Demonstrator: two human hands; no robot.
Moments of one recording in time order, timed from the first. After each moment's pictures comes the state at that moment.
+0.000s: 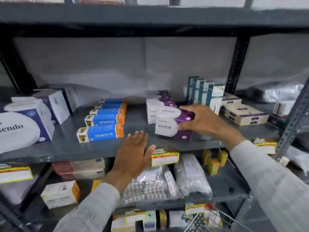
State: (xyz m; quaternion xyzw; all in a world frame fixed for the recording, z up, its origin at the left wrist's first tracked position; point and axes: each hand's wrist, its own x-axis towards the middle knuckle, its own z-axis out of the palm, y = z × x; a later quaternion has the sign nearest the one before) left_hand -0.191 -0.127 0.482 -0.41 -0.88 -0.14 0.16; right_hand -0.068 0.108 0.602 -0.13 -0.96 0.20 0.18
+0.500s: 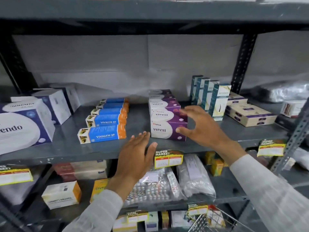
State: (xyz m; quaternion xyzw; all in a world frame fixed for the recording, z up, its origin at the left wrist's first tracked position) left_hand -0.180 -0.131 0.485 -0.40 -0.85 -0.30 0.16; right_hand -0.075 0.098 0.563 -0.09 -0.95 0.17 0.25
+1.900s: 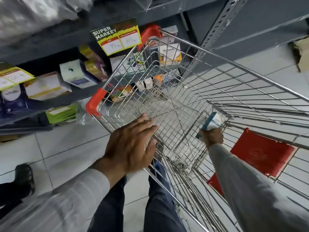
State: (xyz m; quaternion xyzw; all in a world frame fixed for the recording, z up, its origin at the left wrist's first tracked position) left_hand 0.079 -0.054 0.079 -0.56 -0.78 -0.10 -0.25; right_hand 0.314 0.155 -0.111 -0.77 -0.52 0.36 -0.07
